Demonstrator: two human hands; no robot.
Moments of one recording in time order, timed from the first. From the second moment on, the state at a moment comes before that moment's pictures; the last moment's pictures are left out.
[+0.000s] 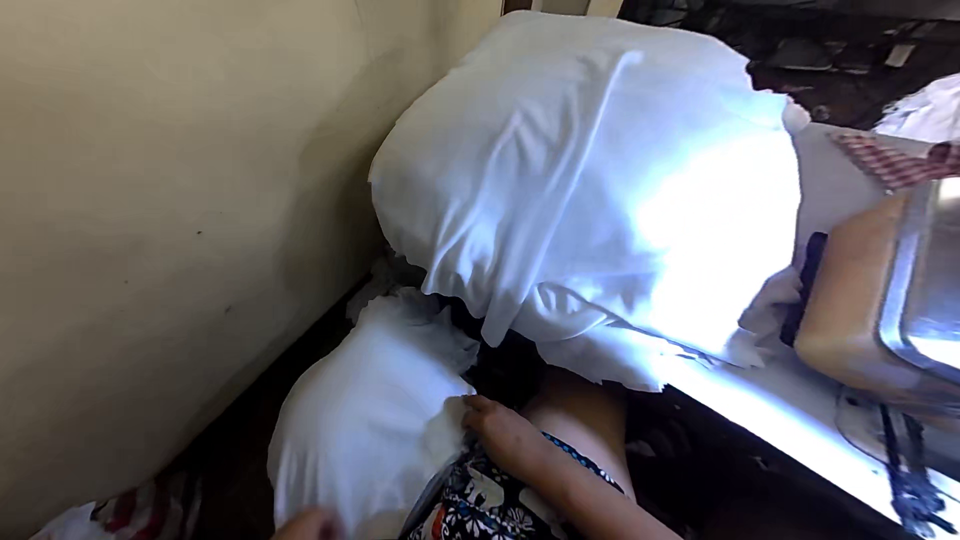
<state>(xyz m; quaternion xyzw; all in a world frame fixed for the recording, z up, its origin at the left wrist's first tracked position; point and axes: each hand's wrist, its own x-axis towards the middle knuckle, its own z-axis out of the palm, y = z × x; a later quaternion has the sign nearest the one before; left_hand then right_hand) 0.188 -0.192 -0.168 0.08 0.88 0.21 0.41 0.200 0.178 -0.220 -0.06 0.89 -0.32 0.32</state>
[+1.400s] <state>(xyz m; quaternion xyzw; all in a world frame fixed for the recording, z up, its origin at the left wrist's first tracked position) 0.157 0.334 -0.017 0.78 0.49 0.37 0.10 0.339 0.359 -0.097 0.24 0.68 -0.53 -0.43</state>
